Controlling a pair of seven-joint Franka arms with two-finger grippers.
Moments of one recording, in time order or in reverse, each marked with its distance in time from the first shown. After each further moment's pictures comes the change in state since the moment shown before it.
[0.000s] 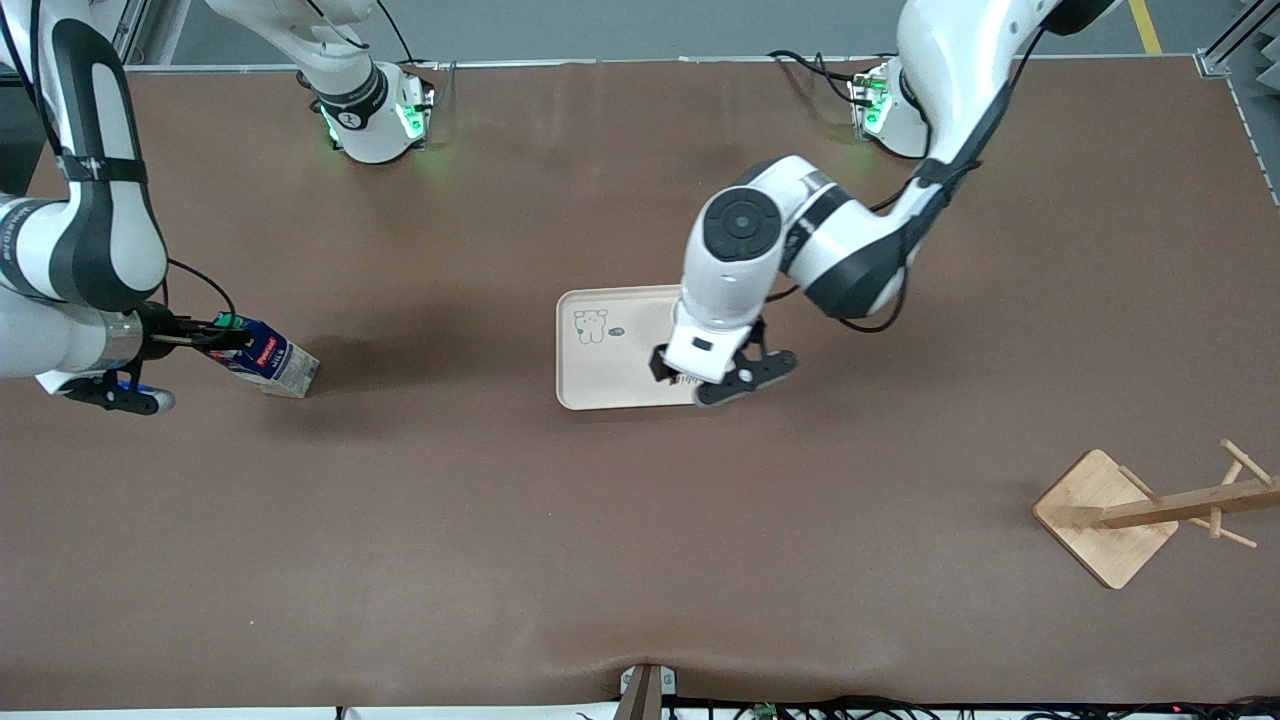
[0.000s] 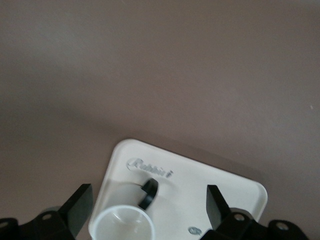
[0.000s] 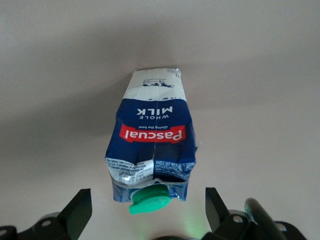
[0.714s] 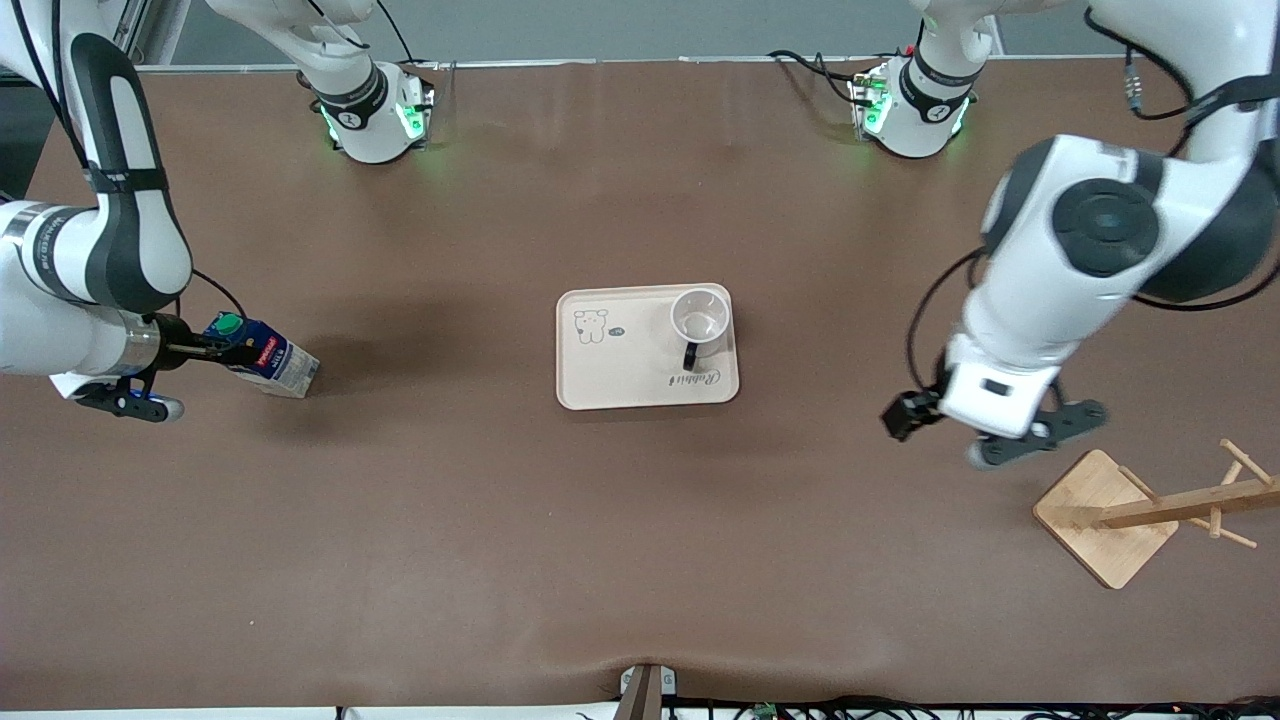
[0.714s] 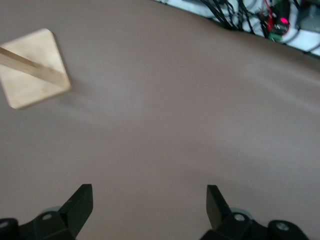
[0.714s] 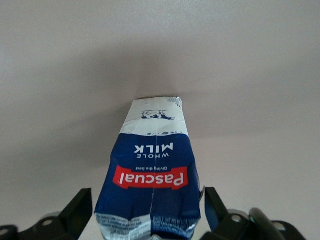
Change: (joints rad) left arm 0.369 -0.185 0.002 0.017 0.009 -0.107 0.451; right arm -0.004 0.000 -0.003 -0.086 0.001 0.187 0.002
